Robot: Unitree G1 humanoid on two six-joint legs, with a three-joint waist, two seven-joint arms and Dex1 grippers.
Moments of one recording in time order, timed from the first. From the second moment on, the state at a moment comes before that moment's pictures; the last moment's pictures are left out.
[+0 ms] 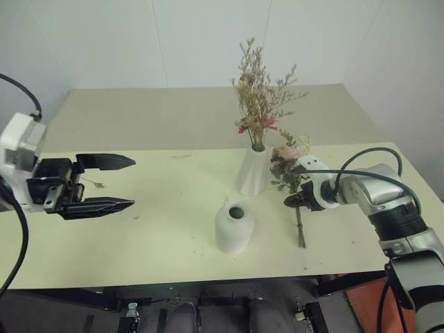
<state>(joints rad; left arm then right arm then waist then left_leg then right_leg) -0.29 1.08 0.48 -0.18 -0.87 0.65 -1.47 -0.82 -0.71 0.26 0.18 0.37 1.30 0.60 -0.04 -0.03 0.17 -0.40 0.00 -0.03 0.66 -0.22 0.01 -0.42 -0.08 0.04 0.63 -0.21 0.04</state>
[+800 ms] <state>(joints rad) -0.30 0.99 0.43 -0.19 -0.87 0.62 -1.43 -0.70 -0.44 -0.71 -0.20 0.96 1.06 0.57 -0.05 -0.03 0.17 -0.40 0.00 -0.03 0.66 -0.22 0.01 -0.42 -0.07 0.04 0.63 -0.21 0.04</state>
